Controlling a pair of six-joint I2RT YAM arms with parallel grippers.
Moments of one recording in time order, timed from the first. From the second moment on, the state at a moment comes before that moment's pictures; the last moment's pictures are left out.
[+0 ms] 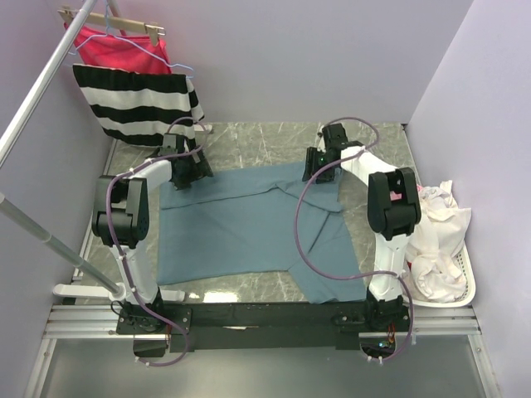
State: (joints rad) left arm -0.10 1.95 1.31 -0.26 0.13 -0.52; right arm 0.21 2.06 1.53 -0.51 -0.19 0.30
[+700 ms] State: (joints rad) left arm -0.10 1.96 1.31 -0.25 0.11 -0.52; right arm 0.22 2.21 1.70 -0.58 -0.27 0.23
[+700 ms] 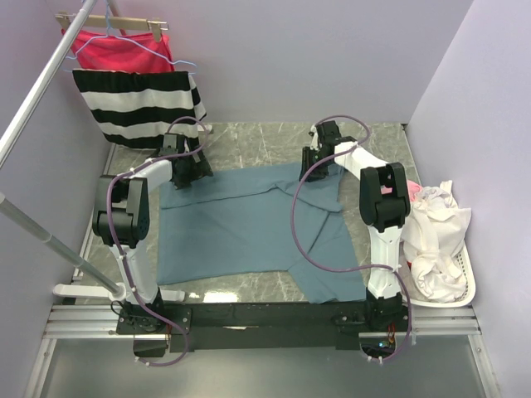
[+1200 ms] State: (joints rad) left arm -0.10 1.96 1.31 -0.25 0.11 -0.52; right arm 0.23 2.15 1.62 -0.56 -0.28 0.22
